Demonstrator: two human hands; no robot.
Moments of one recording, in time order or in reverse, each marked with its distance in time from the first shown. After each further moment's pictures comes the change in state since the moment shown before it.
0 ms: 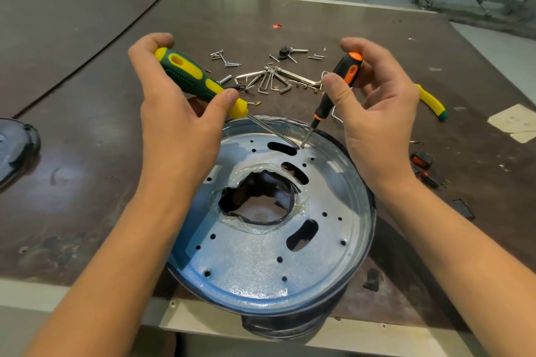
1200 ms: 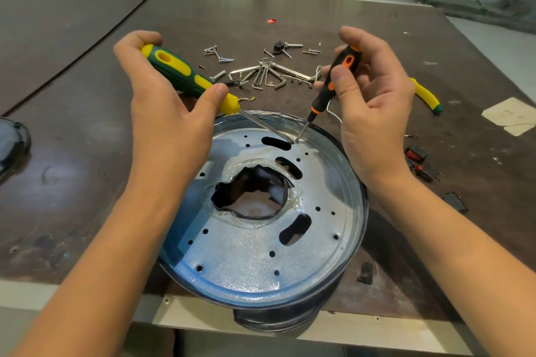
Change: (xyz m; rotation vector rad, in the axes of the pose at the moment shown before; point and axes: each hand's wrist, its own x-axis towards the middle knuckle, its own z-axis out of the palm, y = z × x) left_hand -0.001 0.002 0.002 0.039 0.005 0.019; right_hand -0.002 0.006 -0.003 0.056 -0.016 0.016
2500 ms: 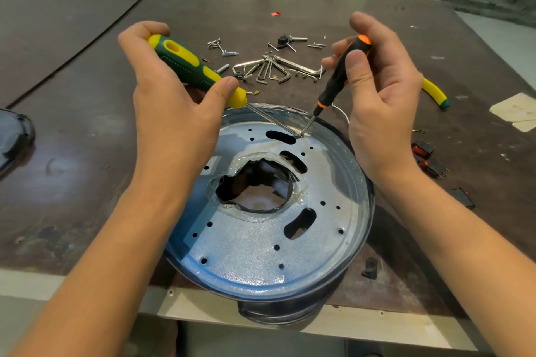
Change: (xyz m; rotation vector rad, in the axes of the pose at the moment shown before) left_hand -0.001 -0.001 0.000 0.053 0.022 0.004; right_hand 0.000 -0.003 0.000 0.001 -0.021 -0.026
